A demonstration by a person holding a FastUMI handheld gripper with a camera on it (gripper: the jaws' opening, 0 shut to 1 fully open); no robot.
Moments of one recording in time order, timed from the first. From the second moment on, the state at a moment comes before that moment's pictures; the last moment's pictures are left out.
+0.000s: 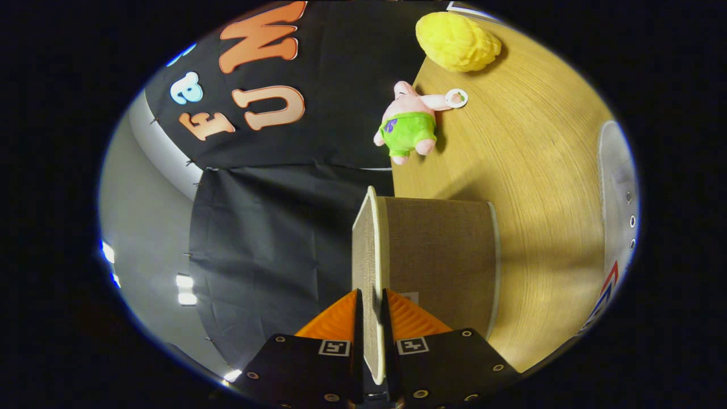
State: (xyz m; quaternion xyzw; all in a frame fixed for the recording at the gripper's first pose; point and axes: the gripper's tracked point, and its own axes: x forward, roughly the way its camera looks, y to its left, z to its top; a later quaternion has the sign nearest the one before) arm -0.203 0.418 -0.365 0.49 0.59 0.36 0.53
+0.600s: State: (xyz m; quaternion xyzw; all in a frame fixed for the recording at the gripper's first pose) arm -0.175 0.453 -0.238 0.48 0.54 0.44 0.53
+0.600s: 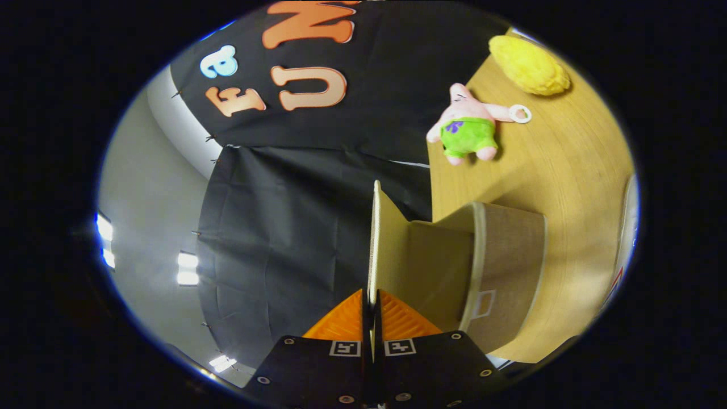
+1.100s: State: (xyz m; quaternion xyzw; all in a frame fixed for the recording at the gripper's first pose) arm -0.197 0.589 -0.198 0.42 0.54 0.48 0.55
